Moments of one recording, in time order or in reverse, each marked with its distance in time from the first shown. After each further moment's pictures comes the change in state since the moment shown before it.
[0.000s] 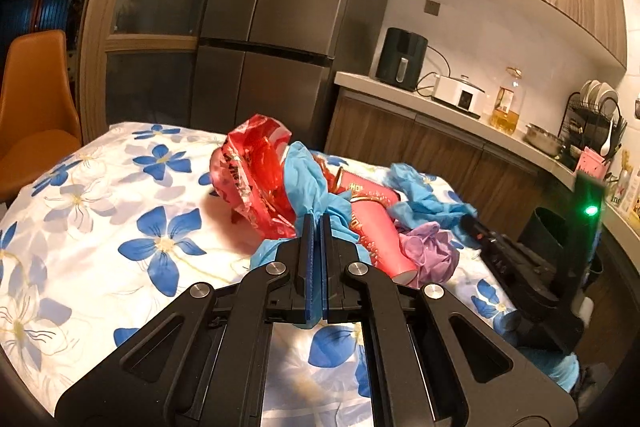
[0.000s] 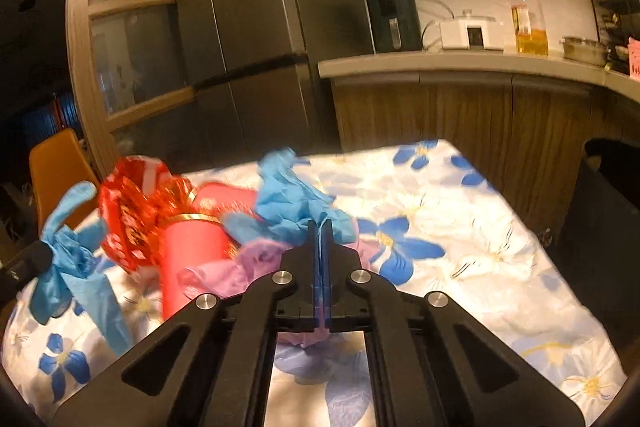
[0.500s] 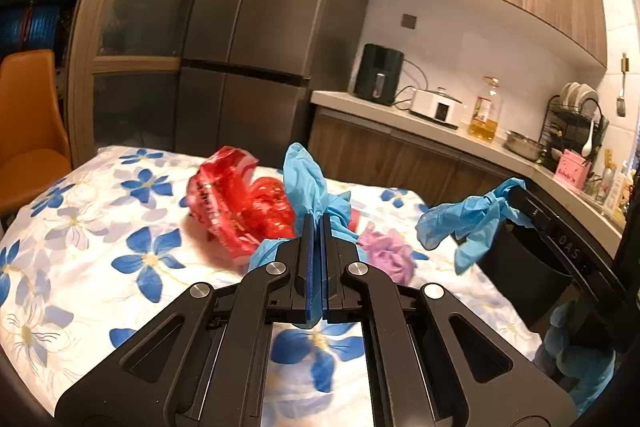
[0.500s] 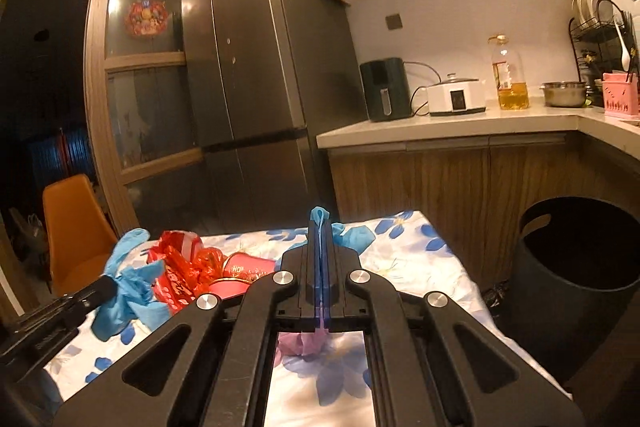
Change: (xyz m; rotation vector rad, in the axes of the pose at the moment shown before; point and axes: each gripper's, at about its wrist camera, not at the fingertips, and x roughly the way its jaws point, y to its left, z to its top) left arm -0.029 -0.033 0.011 0.037 -0.053 -0.065; right arm -0.109 -0.010 0.034 0.010 -0.199 -0.002
